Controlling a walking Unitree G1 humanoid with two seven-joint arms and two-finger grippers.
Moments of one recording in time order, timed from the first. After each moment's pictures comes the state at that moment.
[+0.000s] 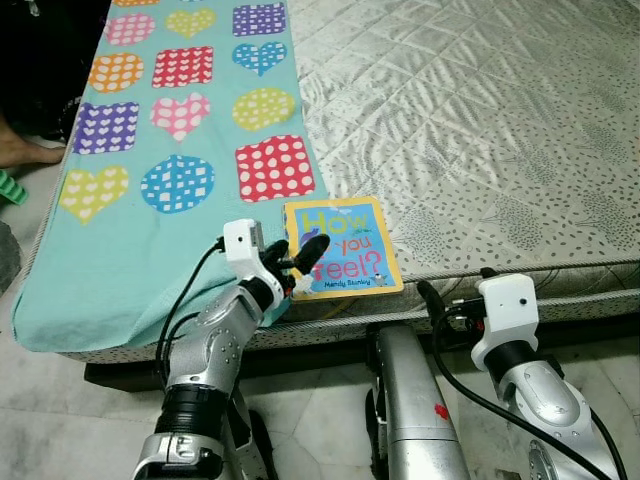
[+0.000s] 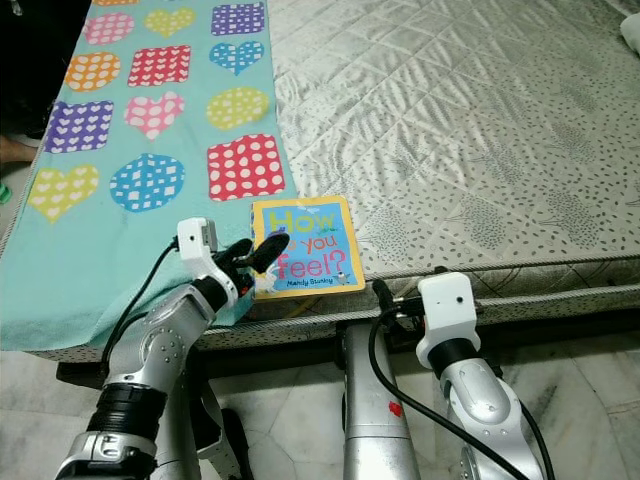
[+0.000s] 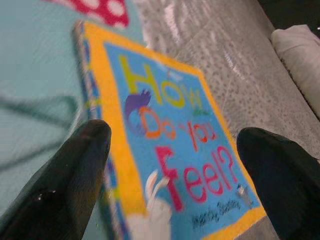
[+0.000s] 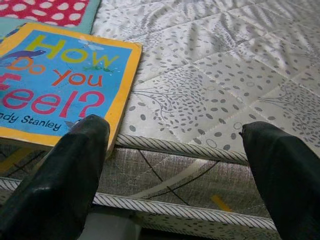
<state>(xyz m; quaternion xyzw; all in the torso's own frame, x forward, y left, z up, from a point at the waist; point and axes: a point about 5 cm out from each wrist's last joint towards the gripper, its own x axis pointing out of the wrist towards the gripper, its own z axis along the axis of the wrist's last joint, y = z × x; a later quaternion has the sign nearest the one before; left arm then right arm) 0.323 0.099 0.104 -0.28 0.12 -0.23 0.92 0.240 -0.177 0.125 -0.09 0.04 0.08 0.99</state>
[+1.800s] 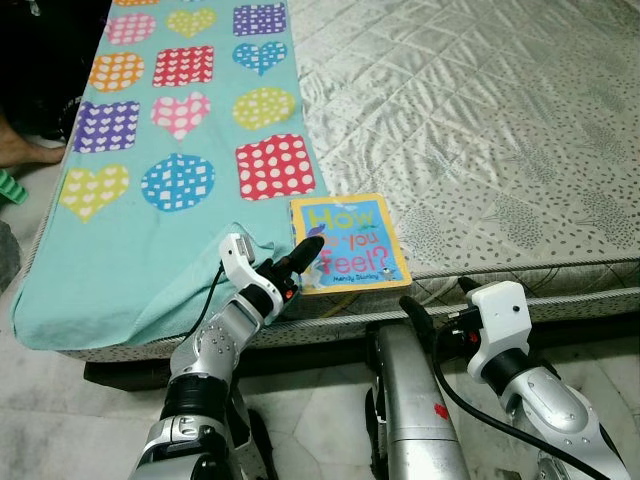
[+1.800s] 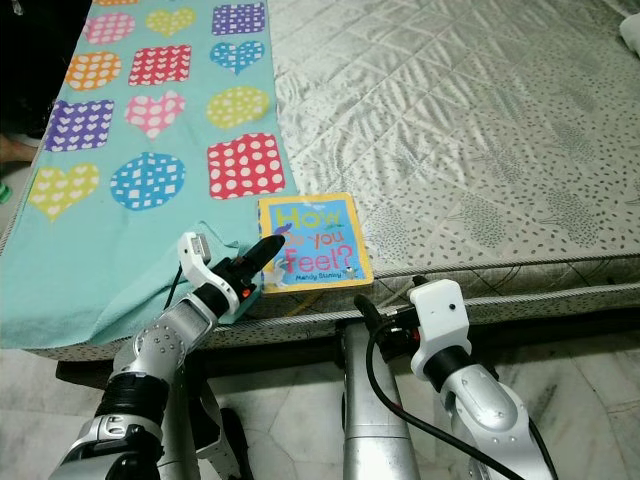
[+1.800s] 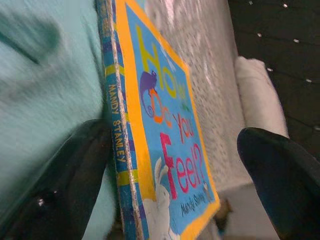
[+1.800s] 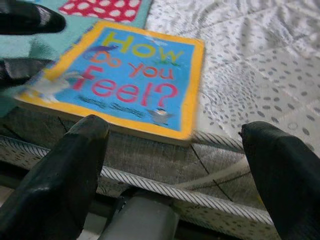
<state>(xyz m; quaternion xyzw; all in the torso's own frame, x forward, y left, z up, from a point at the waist) 0.333 0.091 0.092 -0.46 0.17 -0.26 0.84 0.232 -0.170 0.127 -0.07 0.05 0.18 0.98</state>
